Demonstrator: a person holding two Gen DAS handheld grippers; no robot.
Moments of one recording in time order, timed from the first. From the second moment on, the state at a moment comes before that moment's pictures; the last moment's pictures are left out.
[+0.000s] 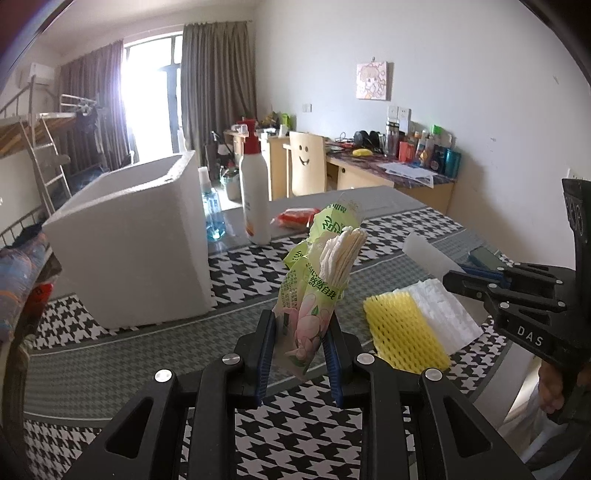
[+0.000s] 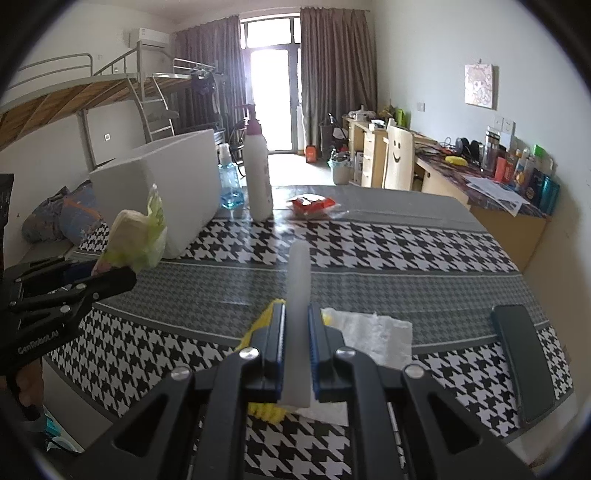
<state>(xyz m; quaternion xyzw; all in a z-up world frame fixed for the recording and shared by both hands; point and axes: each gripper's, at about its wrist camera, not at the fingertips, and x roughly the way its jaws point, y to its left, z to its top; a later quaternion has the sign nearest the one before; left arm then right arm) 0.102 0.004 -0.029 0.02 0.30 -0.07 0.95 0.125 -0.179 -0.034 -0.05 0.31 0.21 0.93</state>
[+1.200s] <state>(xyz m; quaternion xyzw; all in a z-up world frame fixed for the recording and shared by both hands) 0.107 0.032 0.020 0.02 0.25 -0.04 0.97 0.133 -0.148 0.013 -0.07 0.24 0.25 0.93</state>
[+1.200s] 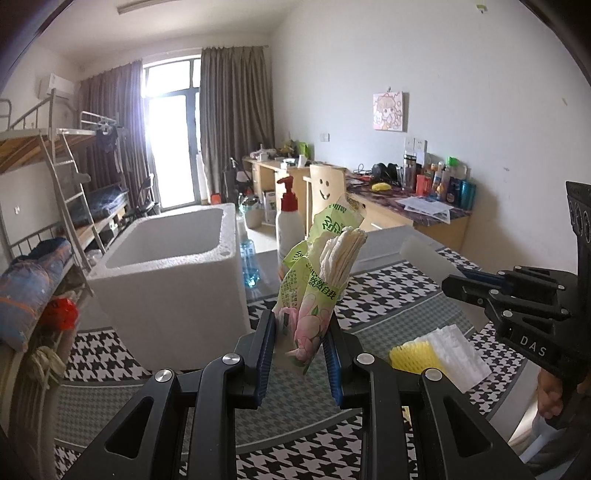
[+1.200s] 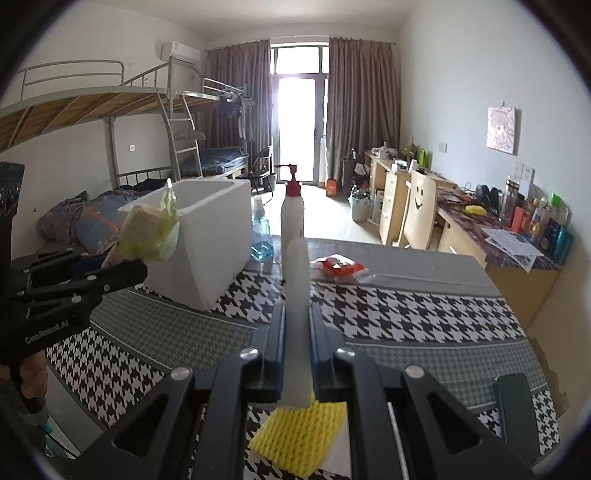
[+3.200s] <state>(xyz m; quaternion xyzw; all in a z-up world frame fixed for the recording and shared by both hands) 0.172 0.098 0.076 -0.01 0.21 0.05 0.98 0.192 -0.074 0.080 -0.08 0.19 0.30 0.93</state>
